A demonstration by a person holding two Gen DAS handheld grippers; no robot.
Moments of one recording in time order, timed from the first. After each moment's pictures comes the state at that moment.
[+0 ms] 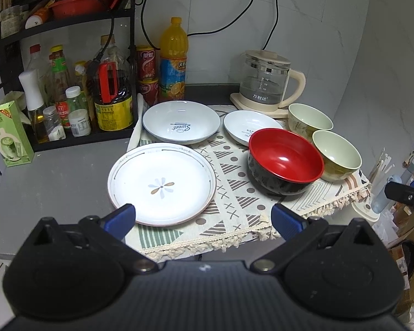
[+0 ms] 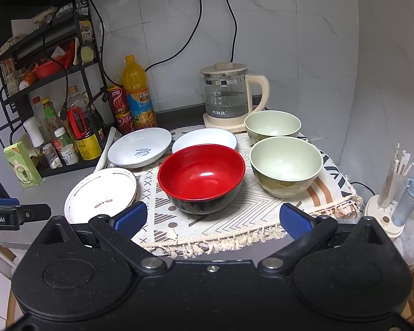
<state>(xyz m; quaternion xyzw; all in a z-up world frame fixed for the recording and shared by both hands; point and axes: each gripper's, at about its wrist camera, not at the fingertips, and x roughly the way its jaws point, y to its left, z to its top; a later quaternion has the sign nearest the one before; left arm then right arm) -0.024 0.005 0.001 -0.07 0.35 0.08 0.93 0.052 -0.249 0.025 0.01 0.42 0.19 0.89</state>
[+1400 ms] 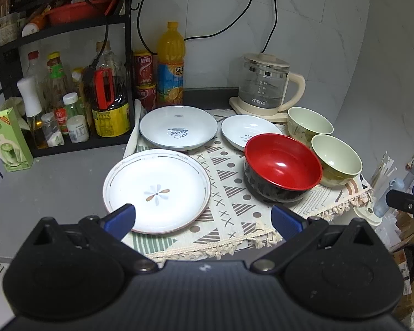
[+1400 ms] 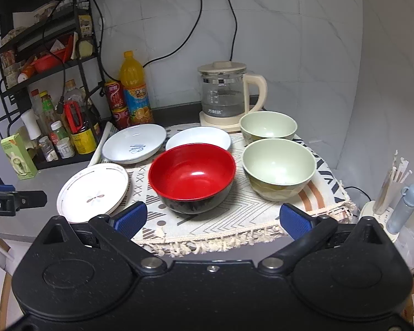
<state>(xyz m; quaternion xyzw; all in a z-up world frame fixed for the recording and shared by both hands) -0.012 -0.007 0.005 -0.07 0.35 0.08 0.93 0.062 -0.260 0.024 -0.01 0.42 0.19 0.88</state>
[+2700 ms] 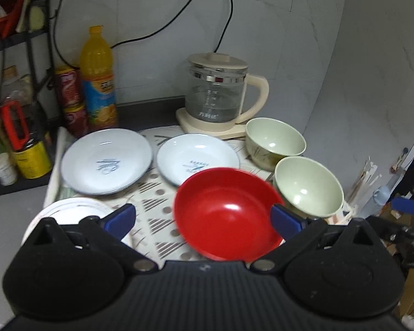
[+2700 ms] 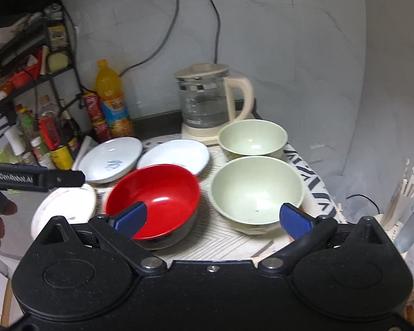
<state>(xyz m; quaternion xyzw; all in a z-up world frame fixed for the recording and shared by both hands) 0.142 -0.071 -0.002 -0.06 0.35 0.01 0.93 0.159 -0.303 -0.017 0.00 0.43 0.21 0.88</state>
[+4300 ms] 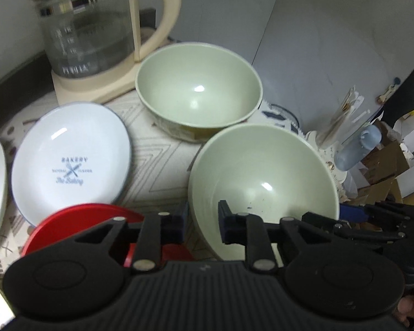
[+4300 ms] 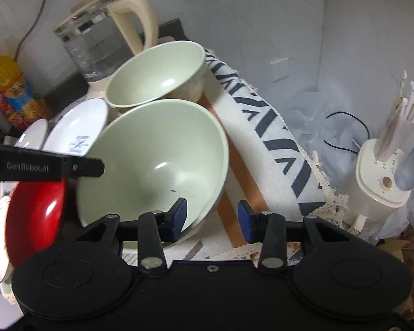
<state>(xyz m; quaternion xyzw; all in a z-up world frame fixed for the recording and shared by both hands) 0.347 -0.187 -0.095 -0.01 0.53 -0.11 0.84 0.279 -0.354 -0.149 0.06 0.59 0.11 0.80</state>
